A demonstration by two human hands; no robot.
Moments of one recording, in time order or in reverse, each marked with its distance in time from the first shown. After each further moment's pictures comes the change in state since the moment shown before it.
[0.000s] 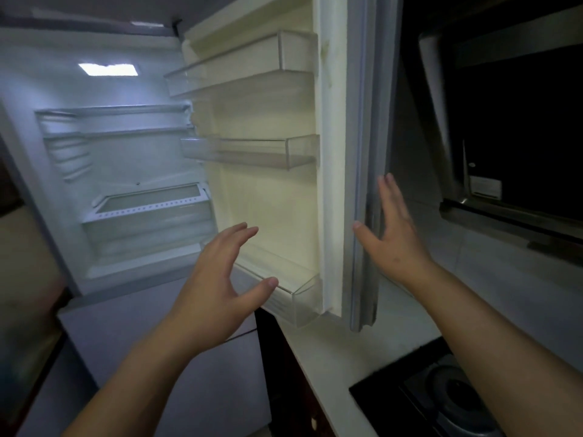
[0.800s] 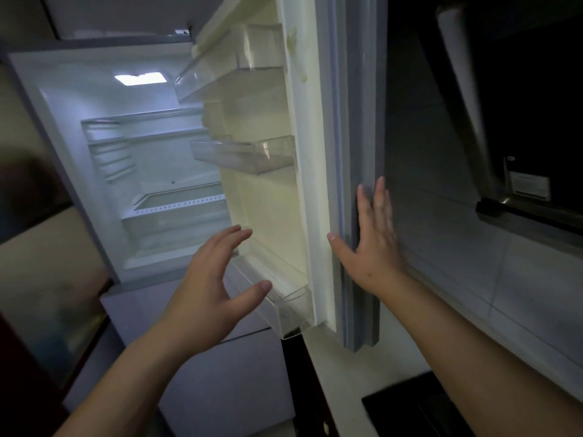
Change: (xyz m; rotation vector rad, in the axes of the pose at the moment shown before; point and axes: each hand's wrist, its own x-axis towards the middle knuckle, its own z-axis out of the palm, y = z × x) left_hand 0.006 0.024 0.021 0.128 0.048 -0.065; right_hand 0.018 0.024 0.033 -0.092 -0.065 -0.110
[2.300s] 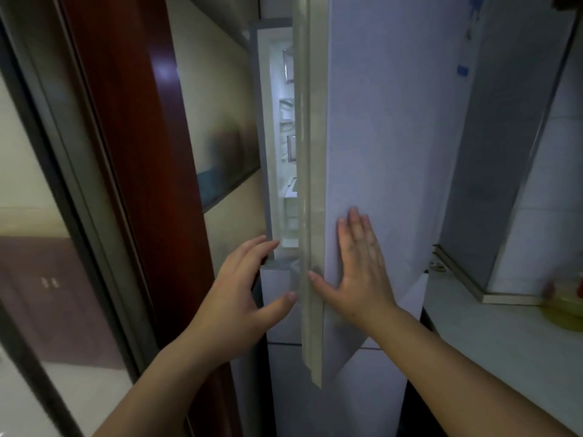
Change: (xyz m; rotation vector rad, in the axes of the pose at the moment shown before) left_hand -0.111 -0.233 -0.219 0.155 0.090 -0.272; right_hand 0.000 -0.312 0.284 0.099 -0.087 -0.499
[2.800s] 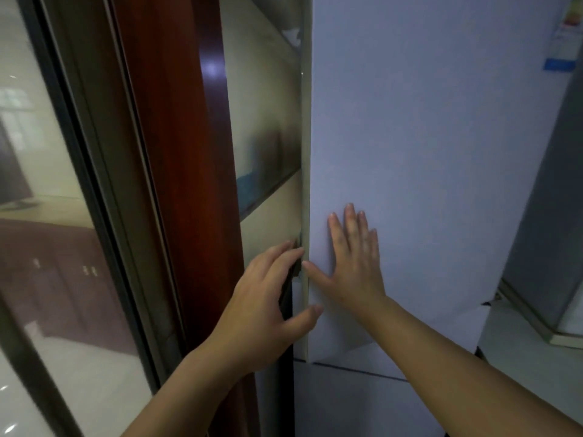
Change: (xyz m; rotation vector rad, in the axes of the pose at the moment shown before) left_hand 0.033 -0.054 -0.003 0.149 0.037 0.005; right_hand 0.088 -0.010 0.107 -0.065 -0.052 -0.024
